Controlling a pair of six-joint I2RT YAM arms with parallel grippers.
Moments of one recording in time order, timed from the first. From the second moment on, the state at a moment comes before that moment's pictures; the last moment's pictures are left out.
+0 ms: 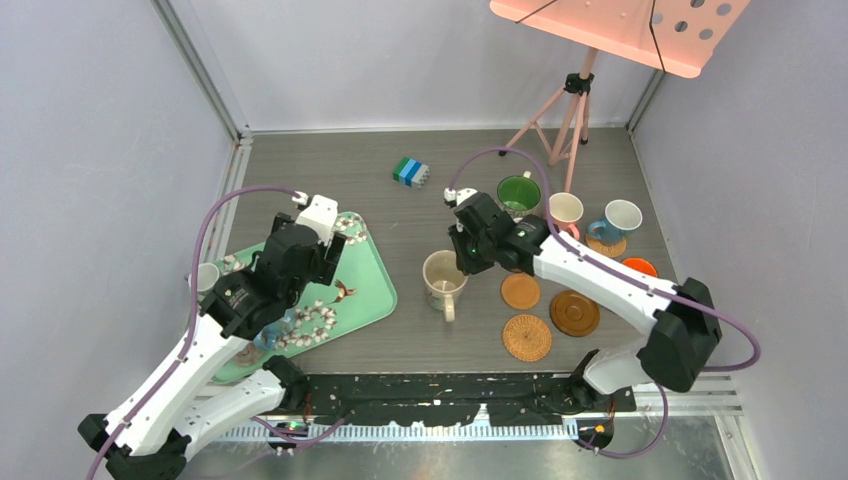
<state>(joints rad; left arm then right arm) -0.67 0.78 1.00 -0.83 -0.53 0.00 0.80 1.40 1.16 -0.68 0.09 0.34</state>
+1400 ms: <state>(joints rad) -0.67 0.78 1.00 -0.83 -0.53 0.00 0.35 0.92 0.86 -0.83 0.19 0.37</state>
